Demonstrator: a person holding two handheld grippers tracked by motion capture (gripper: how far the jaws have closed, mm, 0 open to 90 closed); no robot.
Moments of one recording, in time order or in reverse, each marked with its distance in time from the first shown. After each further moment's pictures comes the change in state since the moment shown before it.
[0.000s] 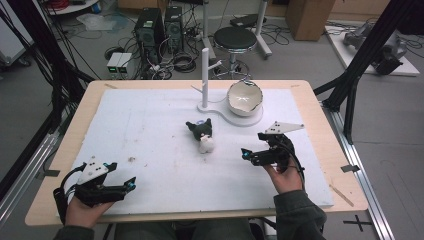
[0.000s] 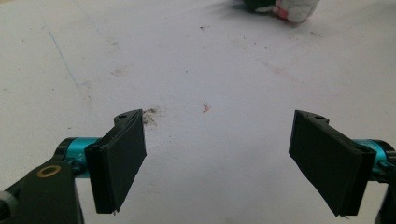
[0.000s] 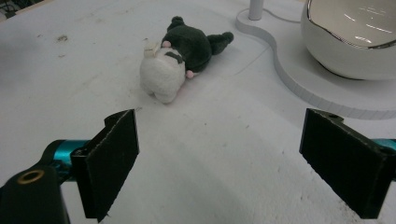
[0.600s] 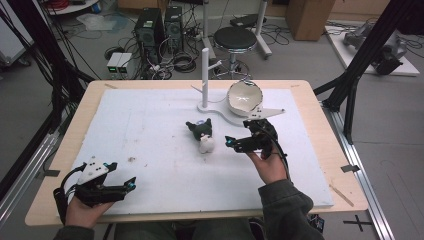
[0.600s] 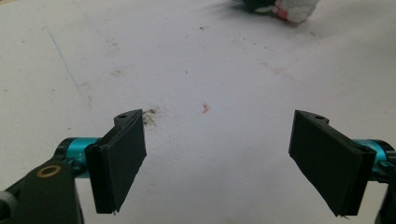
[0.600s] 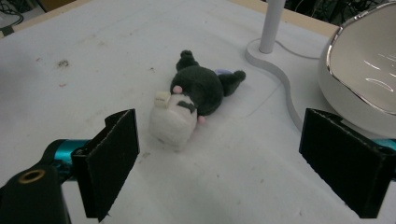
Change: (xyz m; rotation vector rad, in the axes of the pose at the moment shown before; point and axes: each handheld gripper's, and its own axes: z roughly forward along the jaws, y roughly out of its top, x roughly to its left) left arm -0.001 0.000 0.000 -0.002 0.002 0.000; right arm 0.019 0.047 0.028 0.005 -0.011 -0.019
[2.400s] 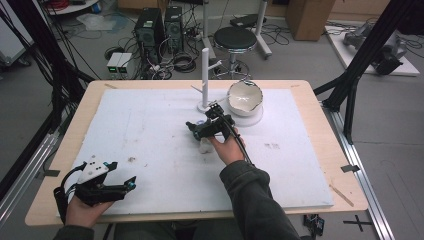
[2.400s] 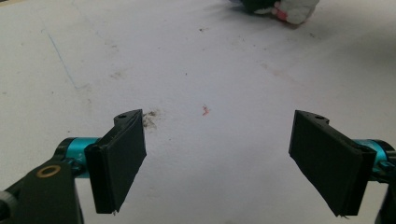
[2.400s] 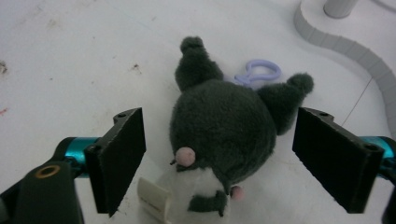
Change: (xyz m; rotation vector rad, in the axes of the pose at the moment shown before) left arm 0.001 0.001 0.001 -0.001 -0.006 0.004; right arm 0.011 0.036 0.133 0.294 0.006 0.115
